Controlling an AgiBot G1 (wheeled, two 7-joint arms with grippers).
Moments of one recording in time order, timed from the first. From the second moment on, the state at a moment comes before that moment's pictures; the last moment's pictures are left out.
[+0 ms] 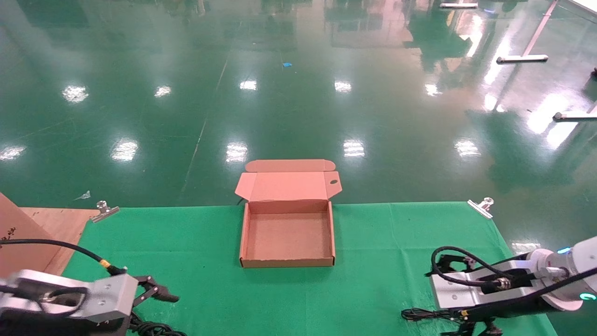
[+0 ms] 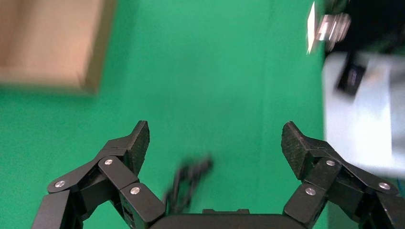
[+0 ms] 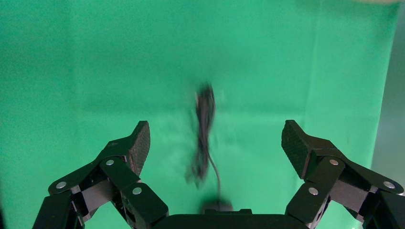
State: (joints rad) left arm -1.49 0.72 0.75 -0.80 1.44 1.56 0.09; right arm 1.46 -0.83 -0.70 1.08 -1.82 -1.42 0.06
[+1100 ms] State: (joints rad) left arm -1.59 1.03 0.87 -0.09 1.71 1.20 0.47; right arm 1.58 -1.18 -0.76 0.20 -1.96 -1.13 -0.44
